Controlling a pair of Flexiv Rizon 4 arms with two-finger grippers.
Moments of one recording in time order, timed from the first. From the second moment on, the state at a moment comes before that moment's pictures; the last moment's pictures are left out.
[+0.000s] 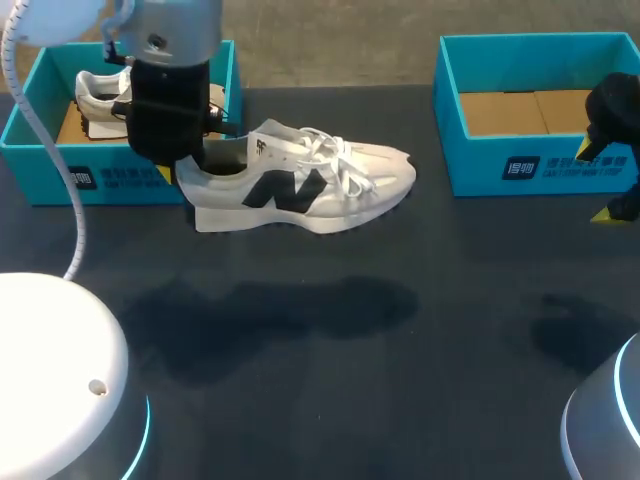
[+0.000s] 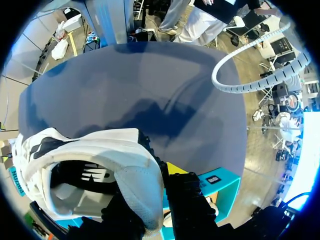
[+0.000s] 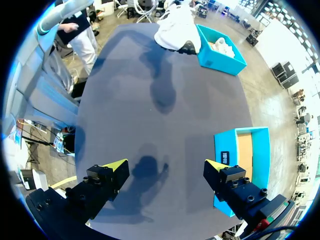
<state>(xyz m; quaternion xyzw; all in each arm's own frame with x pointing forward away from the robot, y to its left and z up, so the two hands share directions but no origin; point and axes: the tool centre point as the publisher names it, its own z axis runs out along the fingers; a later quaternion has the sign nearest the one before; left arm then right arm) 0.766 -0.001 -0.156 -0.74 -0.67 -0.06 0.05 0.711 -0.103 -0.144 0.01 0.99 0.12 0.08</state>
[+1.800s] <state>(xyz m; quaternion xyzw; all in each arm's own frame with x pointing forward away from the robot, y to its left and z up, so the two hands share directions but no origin) 0.724 -0.032 -0.362 -0.73 -0.68 -0.01 0.08 0.711 -0.103 -0.144 0.01 0.99 0.12 0.08</state>
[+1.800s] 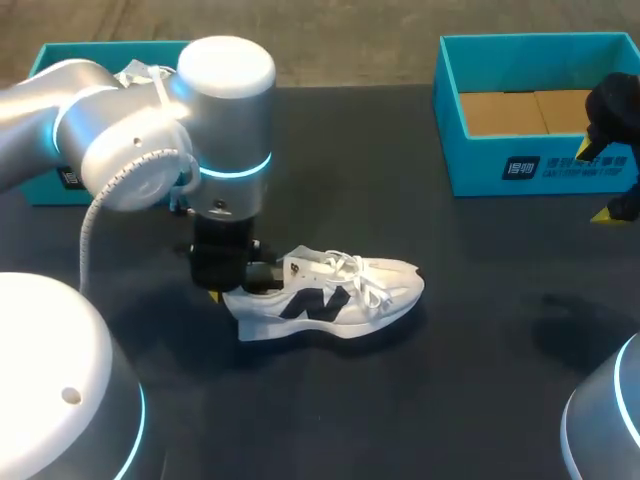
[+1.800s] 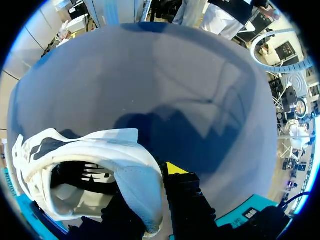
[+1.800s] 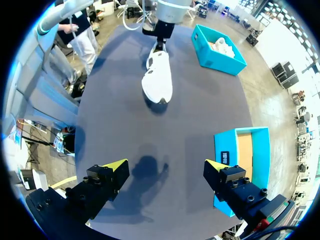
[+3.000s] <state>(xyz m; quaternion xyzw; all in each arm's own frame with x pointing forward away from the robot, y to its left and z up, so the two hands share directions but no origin) 0.741 -0.027 -0.396 -0.72 -0.69 -0.01 0.08 0.711 -0.103 -0.144 0.01 0.99 0.12 0.08</state>
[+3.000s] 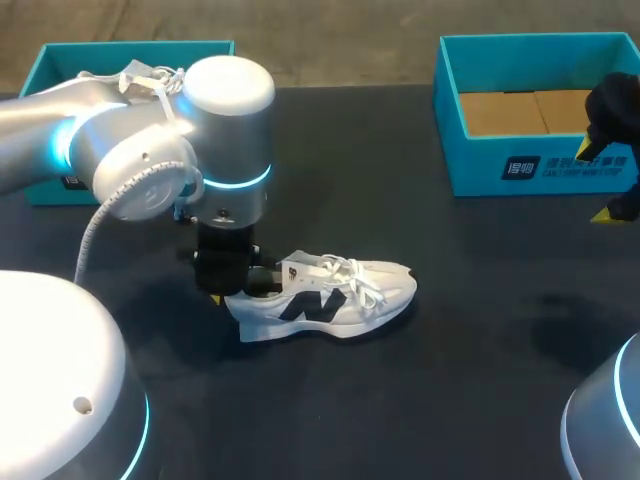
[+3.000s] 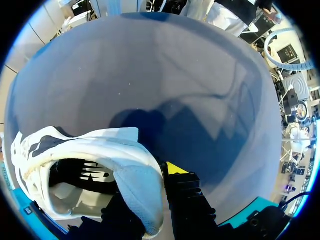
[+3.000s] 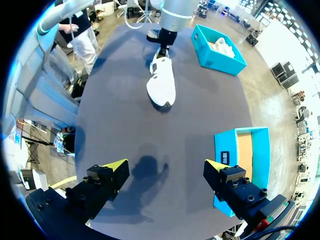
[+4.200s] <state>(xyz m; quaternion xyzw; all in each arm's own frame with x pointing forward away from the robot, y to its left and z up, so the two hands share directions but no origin) 0.747 -0.042 -0.389 -0.72 -0.69 0.04 0.03 0.711 -0.103 -0.144 0.01 0.99 0.12 0.08</state>
